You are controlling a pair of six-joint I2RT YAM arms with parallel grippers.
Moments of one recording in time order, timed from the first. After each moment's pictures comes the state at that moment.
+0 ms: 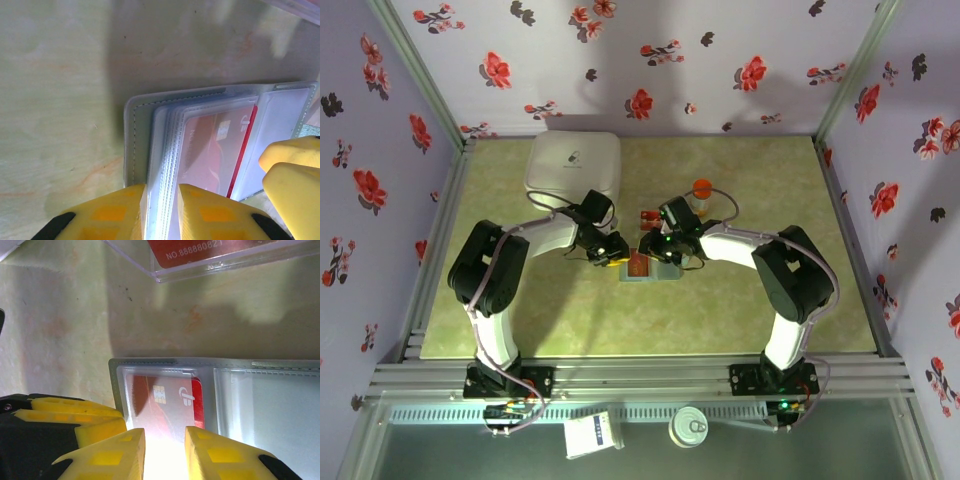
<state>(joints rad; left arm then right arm) -0.57 1.87 1.13 -0.47 0.43 -0.72 0.64 1.80 1.02 -0.16 -0.36 0.88</state>
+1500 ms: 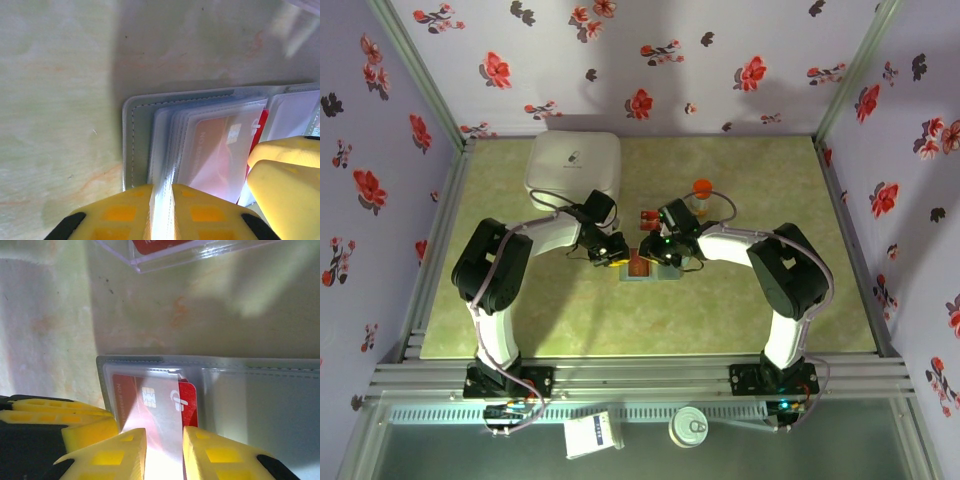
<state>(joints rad) -0.58 1.89 1.16 -0.49 0.41 -0.72 0.63 1.83 1.01 -0.16 -0.37 0.87</state>
